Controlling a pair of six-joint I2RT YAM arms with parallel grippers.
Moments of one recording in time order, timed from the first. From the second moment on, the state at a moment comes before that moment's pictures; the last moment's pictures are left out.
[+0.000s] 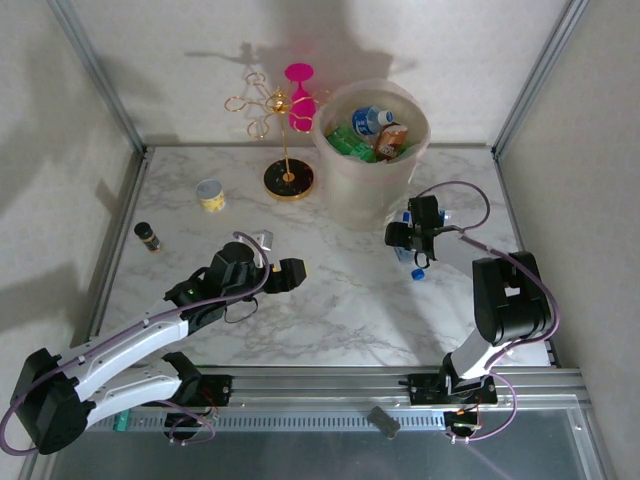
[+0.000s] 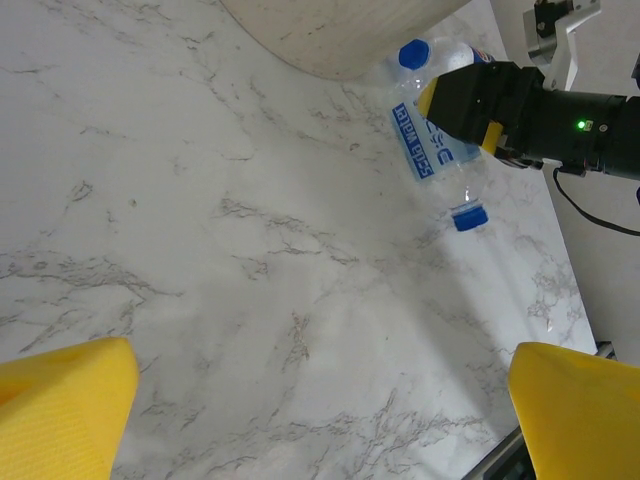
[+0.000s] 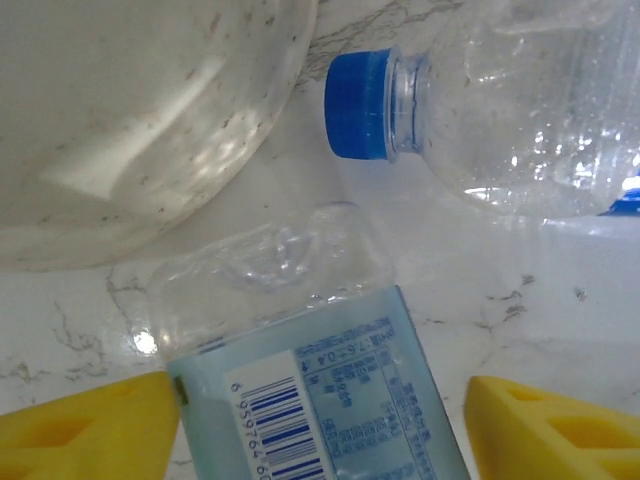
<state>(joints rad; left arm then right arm) -0.70 0.98 0.62 -0.19 0.08 -0.77 0.25 1.64 0.89 -0.20 0.03 0.32</state>
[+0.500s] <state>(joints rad) -0.70 0.95 0.64 -0.24 0.08 -0.76 0.29 1.65 0.90 -0.19 0.09 0.35</state>
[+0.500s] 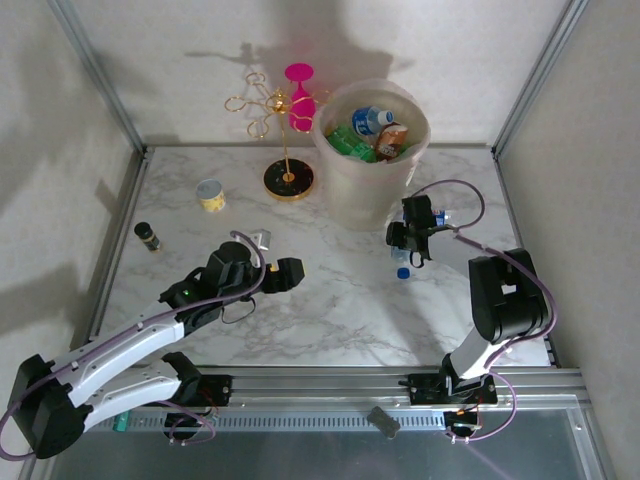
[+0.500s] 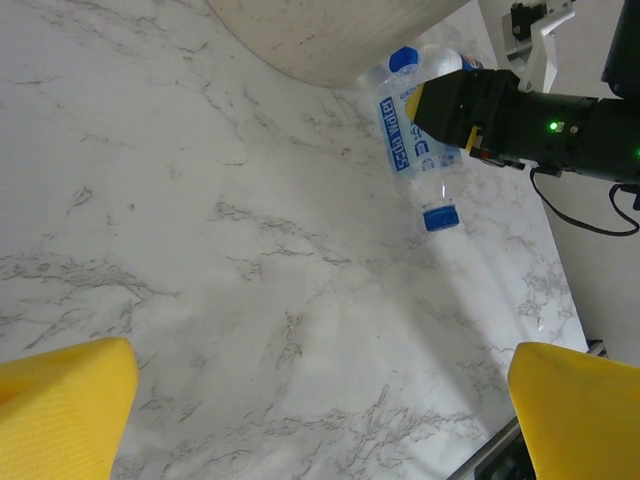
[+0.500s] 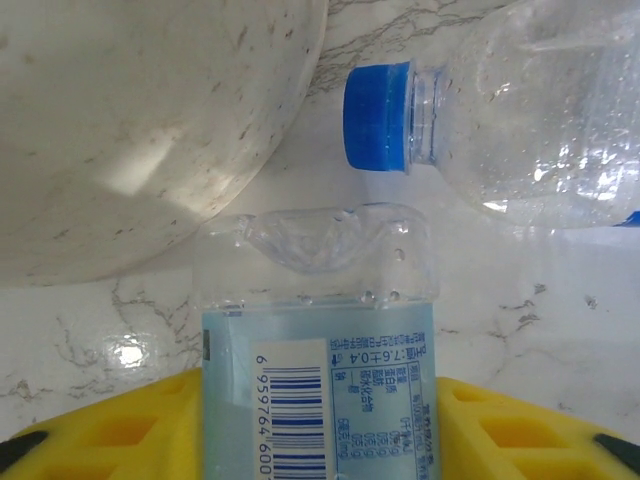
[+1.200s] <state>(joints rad) -0.70 0.90 0.87 -0.33 0.07 -0.73 0.30 0.95 0.79 -0.36 0.01 0.52</state>
